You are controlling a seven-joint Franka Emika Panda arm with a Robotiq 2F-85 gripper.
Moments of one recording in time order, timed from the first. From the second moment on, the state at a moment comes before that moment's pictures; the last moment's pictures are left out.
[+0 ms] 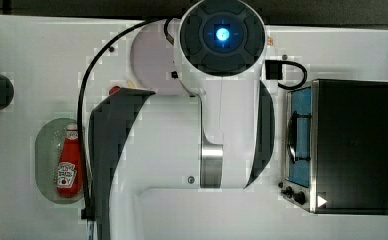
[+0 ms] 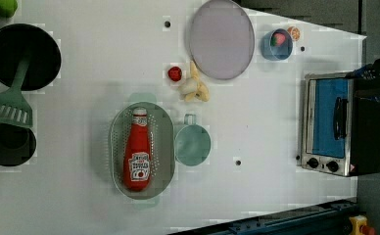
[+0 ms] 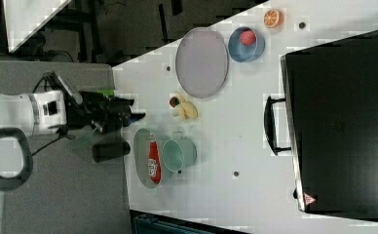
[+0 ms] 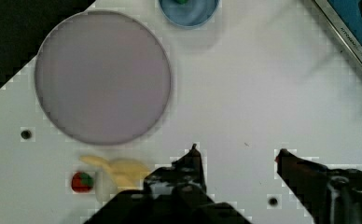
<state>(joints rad) -0.02 0.02 0.01 -1.78 -0.02 0.23 -0.05</state>
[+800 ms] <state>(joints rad) -0.07 -0.21 0.22 -1.88 0.03 0.13 -0.06</state>
